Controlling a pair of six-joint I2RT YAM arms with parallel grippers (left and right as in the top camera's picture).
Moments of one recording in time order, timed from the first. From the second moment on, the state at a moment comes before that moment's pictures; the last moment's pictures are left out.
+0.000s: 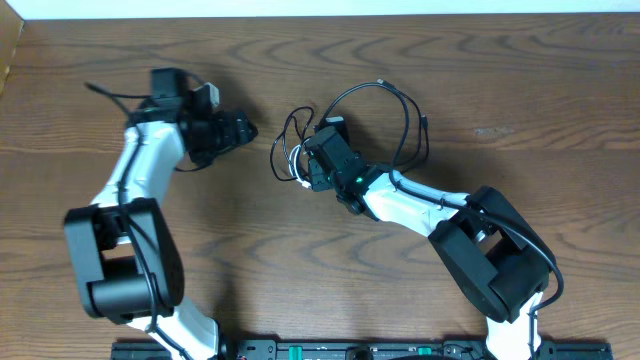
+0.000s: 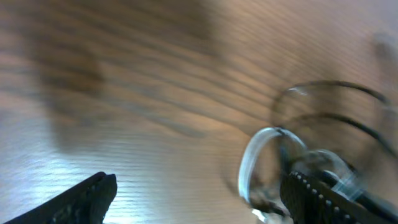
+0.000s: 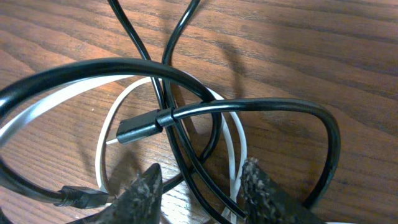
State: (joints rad) left arm 0.14 1.83 1.26 -0.64 0.50 -0.21; right arm 0.75 2.02 1.18 -0.04 0.15 0.51
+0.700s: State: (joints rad) left arm 0.06 1.83 1.20 -0.51 0.92 0.04; right arm 0.75 2.02 1.18 -0.02 0.15 0.51
